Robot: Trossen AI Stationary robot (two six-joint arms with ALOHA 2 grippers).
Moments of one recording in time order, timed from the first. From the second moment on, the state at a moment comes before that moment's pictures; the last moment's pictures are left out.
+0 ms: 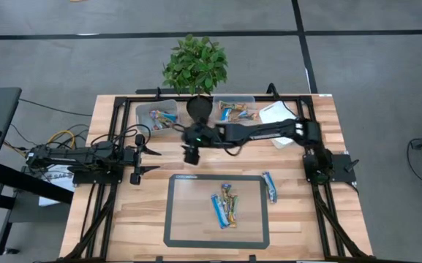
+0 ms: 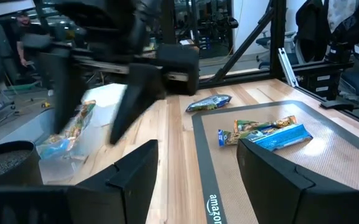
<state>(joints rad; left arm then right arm) -0.05 0.07 0.01 0.03 -0.01 0.13 -0.05 2.11 1.74 -0.32 0.24 -0.08</state>
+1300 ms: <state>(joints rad) -0.05 0.07 0.01 0.03 -0.01 0.13 0.33 1.56 1.03 -1.13 0.07 1.29</state>
